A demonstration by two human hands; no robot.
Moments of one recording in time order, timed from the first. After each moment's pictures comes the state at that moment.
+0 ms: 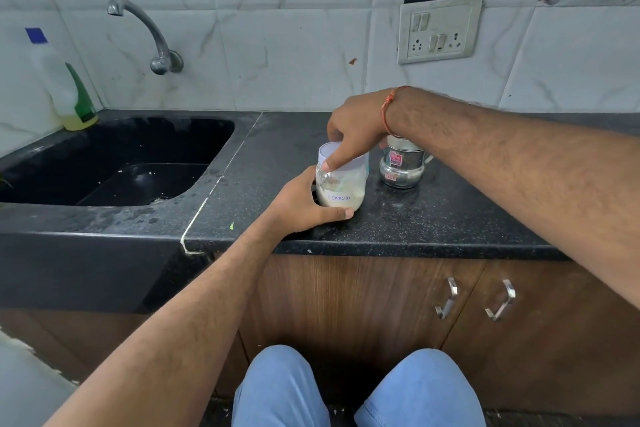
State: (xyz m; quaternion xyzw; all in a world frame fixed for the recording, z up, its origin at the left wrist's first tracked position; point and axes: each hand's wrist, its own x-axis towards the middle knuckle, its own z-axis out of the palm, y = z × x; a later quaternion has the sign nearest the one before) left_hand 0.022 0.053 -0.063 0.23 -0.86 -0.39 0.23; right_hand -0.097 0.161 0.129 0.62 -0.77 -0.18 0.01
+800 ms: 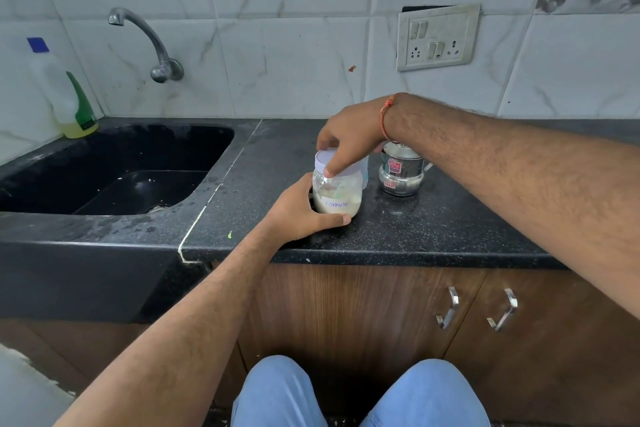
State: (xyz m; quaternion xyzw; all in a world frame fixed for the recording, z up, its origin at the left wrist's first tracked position) left_hand 0.023 0.054 -0.061 0.24 -0.86 -0.39 0.24; right_hand -0.095 0.155 0.130 0.63 -0.76 -0.15 -0.04
